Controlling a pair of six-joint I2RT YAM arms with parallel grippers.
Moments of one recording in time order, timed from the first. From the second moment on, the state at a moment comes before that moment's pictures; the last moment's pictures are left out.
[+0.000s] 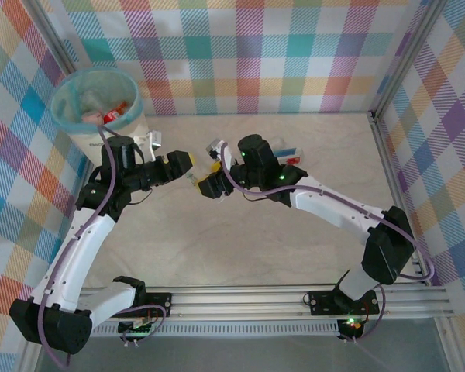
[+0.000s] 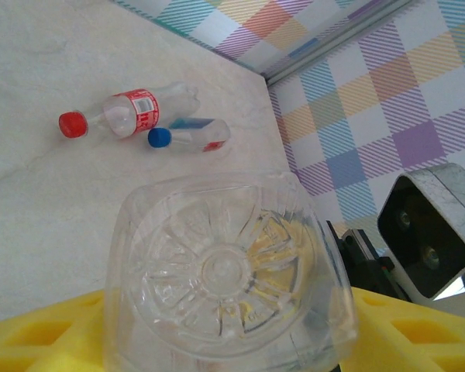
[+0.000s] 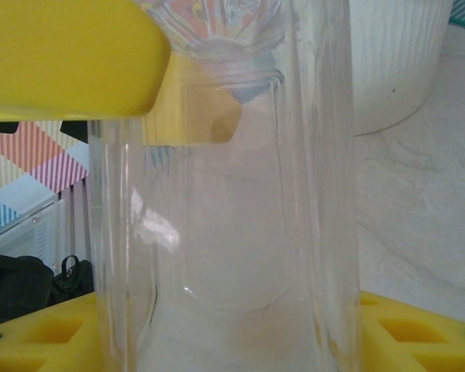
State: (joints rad) left arm -0.25 1.05 1.13 -0.55 0.55 -0.66; right arm 0.84 1.56 1.32 -0.19 -0.46 0.15
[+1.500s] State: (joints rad) left arm 0.19 1.78 2.23 -0.82 -0.20 -0.25; right arm 0.85 1.56 1.46 -0.28 -0.51 0.17
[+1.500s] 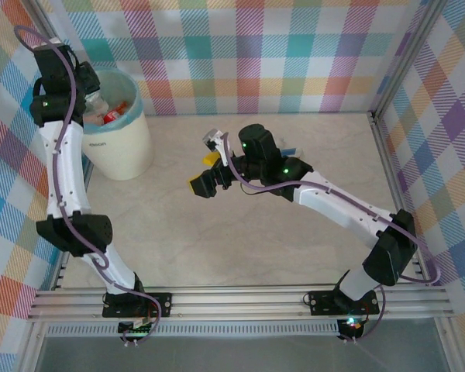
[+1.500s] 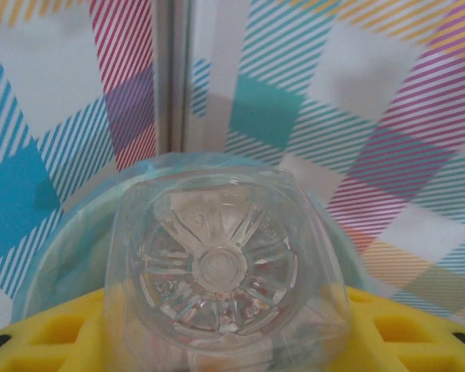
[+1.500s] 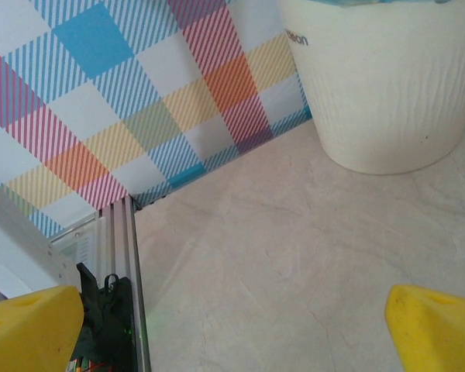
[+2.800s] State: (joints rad) left arm 0.21 1.95 2.31 -0.89 0.12 -0.33; right arm 0.85 1.61 1.54 -0.49 -0.33 0.16
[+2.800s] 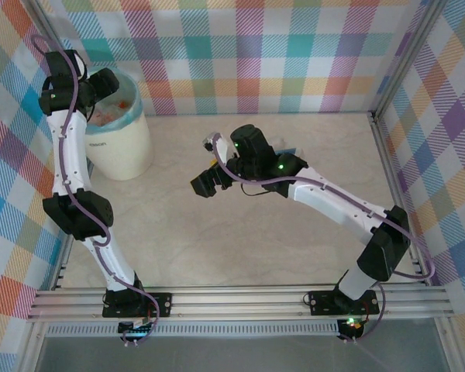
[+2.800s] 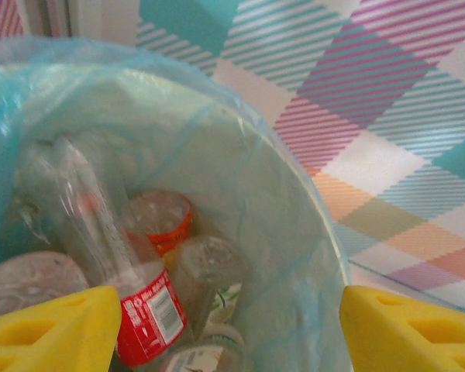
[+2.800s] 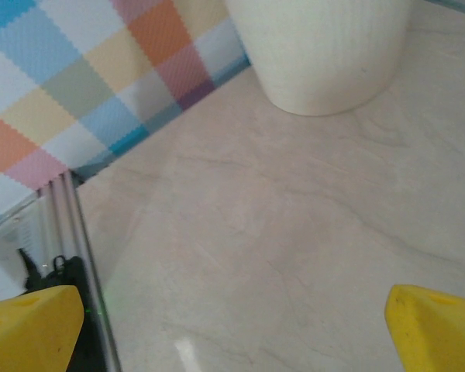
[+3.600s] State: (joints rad) left arm -0.45 1.47 1.77 -0.69 -0.07 -0.14; right arm 0.28 1.81 1.56 -0.66 -0.16 0.51
